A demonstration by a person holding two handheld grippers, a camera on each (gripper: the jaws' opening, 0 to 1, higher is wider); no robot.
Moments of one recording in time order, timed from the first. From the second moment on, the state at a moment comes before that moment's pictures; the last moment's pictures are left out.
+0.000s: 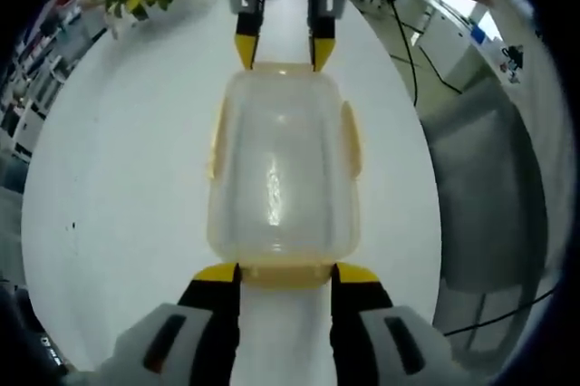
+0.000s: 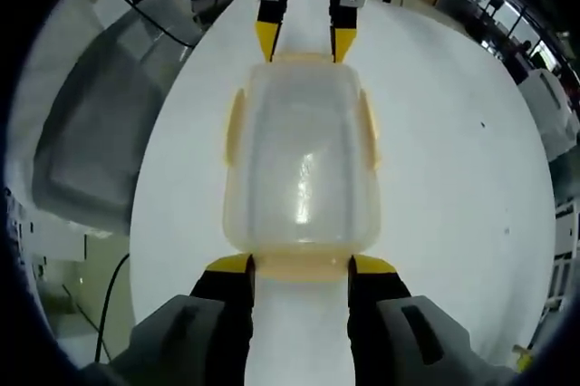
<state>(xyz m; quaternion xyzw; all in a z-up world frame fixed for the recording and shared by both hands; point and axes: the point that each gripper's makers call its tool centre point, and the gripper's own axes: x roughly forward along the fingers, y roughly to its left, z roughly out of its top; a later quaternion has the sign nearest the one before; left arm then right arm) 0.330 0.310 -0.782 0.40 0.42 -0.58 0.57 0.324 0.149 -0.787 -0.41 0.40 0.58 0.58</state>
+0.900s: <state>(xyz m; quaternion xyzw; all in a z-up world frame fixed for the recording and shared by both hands) 0.331 0.309 -0.786 0.41 0.40 -0.59 0.57 0.324 0.146 -0.795 -0.41 0.41 0.58 0.58</state>
